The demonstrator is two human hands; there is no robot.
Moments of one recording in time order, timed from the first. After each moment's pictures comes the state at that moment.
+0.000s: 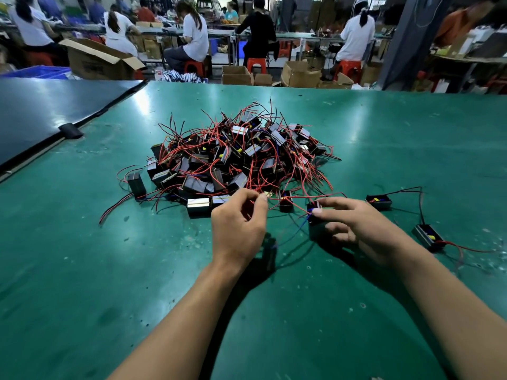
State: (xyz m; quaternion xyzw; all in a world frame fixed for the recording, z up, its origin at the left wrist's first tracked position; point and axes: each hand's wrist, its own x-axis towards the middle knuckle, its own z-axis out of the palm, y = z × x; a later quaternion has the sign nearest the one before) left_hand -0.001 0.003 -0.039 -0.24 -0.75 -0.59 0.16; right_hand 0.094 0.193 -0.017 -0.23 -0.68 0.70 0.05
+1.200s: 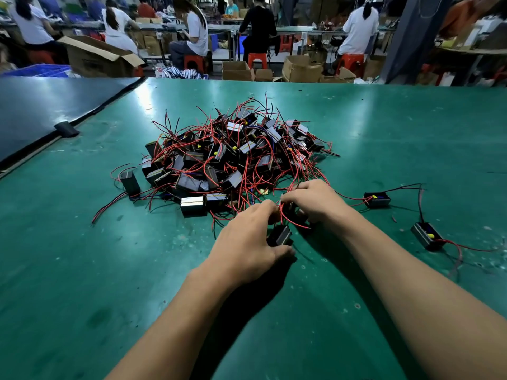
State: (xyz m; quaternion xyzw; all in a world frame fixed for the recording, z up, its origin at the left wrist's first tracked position) left_hand 0.018 -0.002 -0.021 -0.40 -0.87 -0.30 -0.03; right_hand 0.024 0.177 -0.013 -0.32 -0.85 0.43 0.06
